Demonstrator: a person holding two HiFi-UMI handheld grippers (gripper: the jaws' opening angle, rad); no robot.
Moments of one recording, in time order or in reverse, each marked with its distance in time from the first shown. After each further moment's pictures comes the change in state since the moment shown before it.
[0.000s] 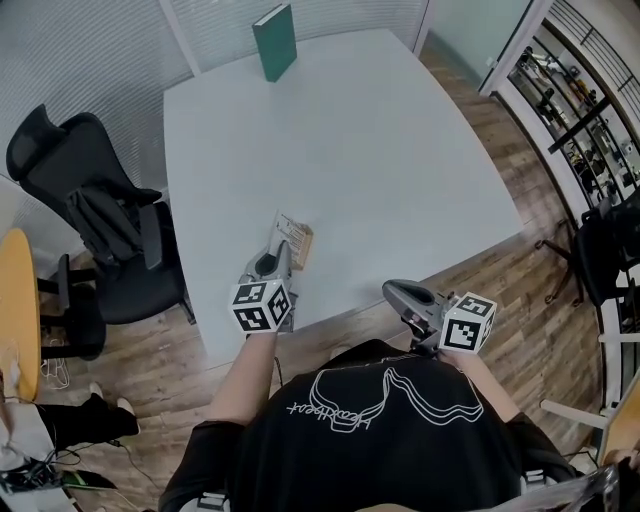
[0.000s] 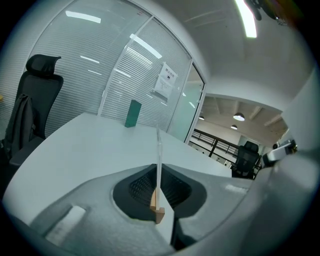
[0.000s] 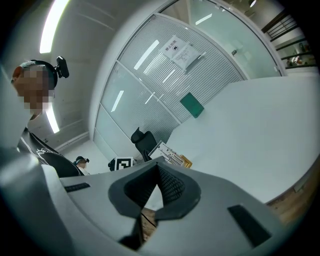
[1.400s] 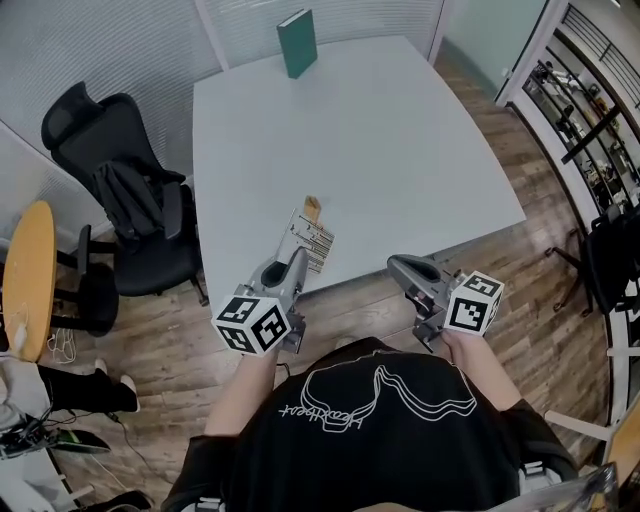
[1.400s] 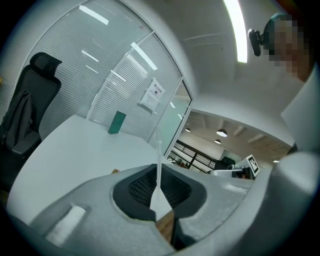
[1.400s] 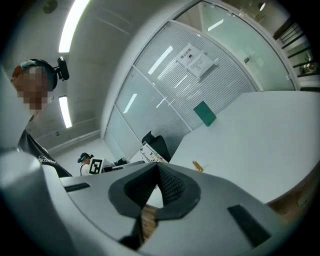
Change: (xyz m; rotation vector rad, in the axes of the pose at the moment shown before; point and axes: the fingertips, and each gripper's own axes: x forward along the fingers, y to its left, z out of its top) left arm -0.137 -0.118 0.038 -0.083 -0.099 -0.183; right arm -0.046 0.055 0.006 -0.103 -0.061 0.105
